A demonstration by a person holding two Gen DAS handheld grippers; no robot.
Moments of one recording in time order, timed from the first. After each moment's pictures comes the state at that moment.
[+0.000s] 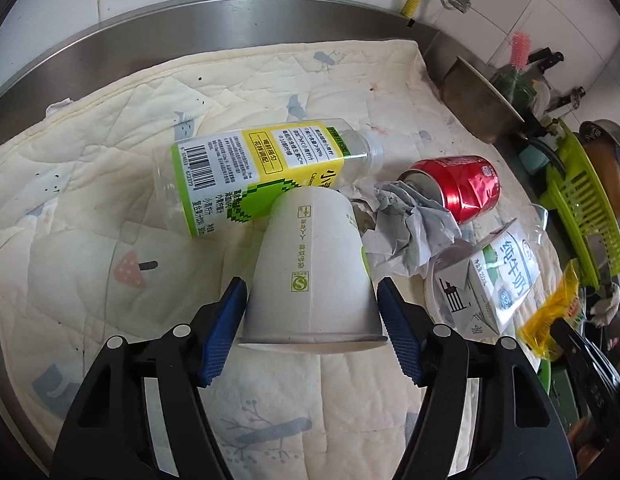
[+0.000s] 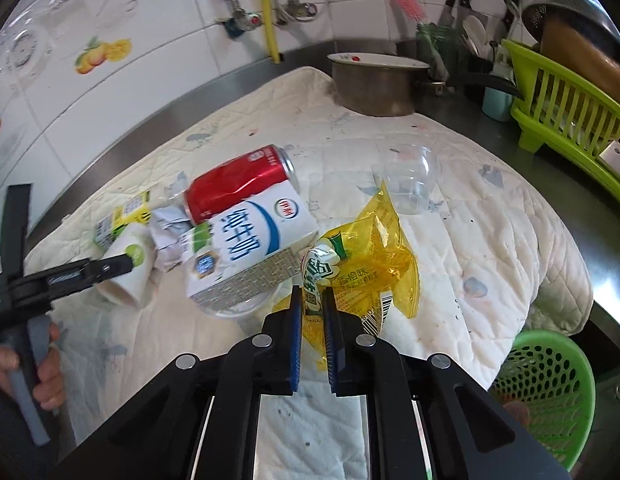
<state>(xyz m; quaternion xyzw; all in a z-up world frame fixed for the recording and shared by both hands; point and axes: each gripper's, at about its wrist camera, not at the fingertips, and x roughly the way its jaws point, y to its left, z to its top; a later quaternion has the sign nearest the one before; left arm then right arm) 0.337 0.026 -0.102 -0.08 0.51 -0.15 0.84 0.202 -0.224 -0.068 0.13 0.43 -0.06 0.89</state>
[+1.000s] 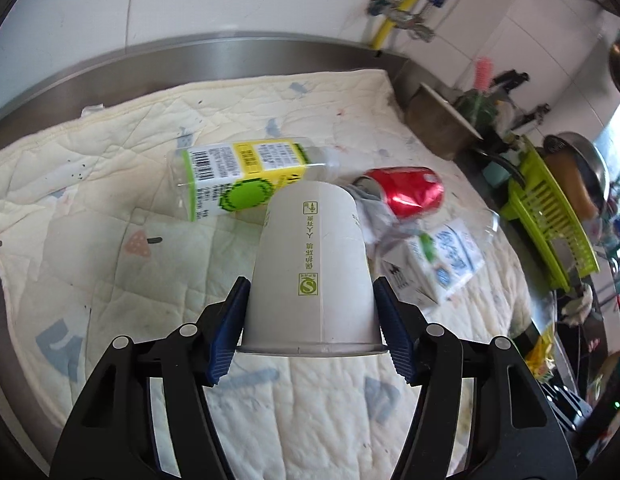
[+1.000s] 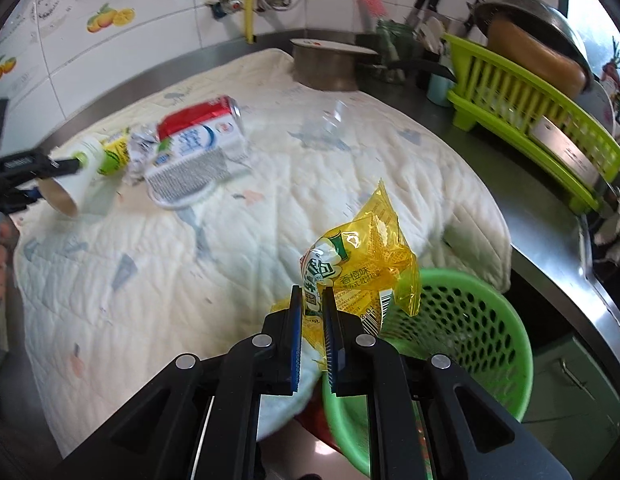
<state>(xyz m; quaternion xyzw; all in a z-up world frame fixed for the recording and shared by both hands) 0.280 0.036 -0.063 -0.11 0.47 -0.19 0.86 0.090 -0.253 -0.077 0.05 0.46 -0.11 0.88</state>
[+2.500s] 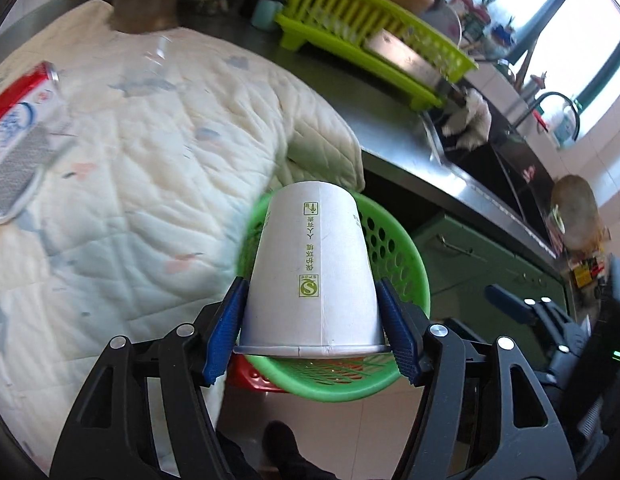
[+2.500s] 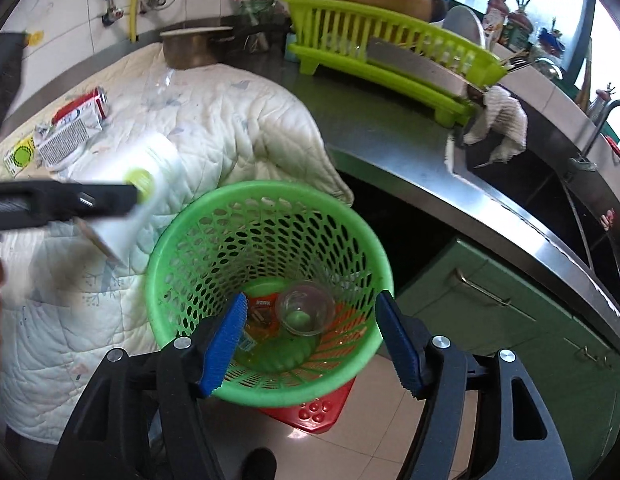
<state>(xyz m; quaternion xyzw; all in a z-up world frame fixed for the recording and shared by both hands) 0.109 -0.252 -0.101 0.04 0.51 -0.44 0.74 -0.058 -0.354 -0.088 0.07 0.46 -0.25 0.85</state>
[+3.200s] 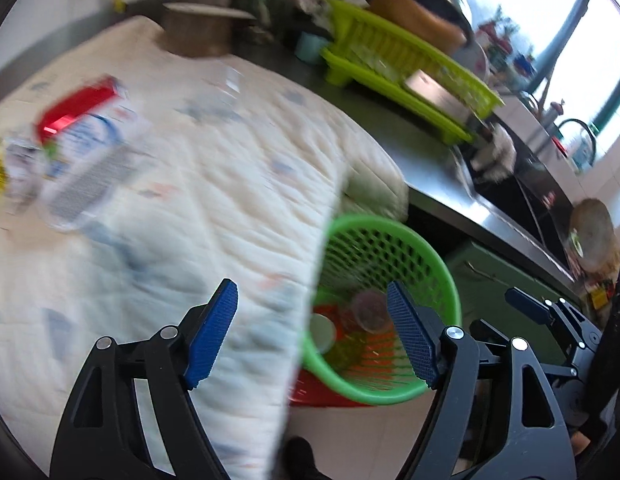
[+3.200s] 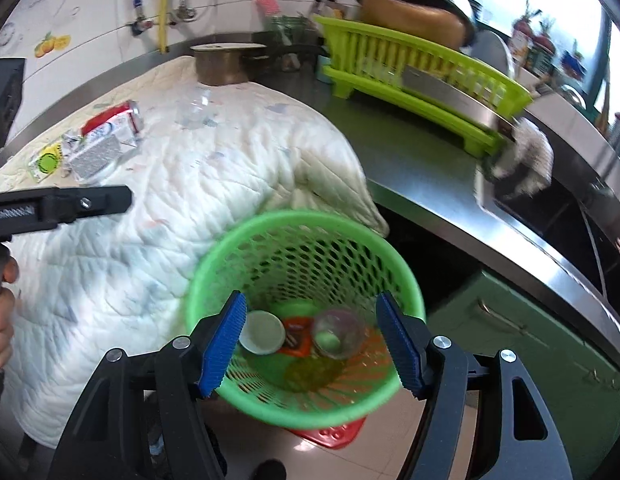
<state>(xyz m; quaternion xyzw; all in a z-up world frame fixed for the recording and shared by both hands) 0.142 -0.187 -0.072 0.03 0.47 -0.38 0.80 -0.022 -0.331 -0.072 0.06 0.44 -0.20 0.87</state>
